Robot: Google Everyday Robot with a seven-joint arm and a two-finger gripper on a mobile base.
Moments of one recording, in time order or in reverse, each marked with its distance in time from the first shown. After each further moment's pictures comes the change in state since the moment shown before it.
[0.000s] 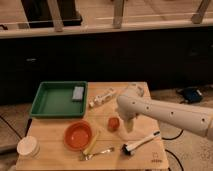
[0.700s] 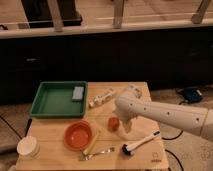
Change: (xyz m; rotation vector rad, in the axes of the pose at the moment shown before) arm -0.006 -0.005 0.019 0.002 -0.018 -0.105
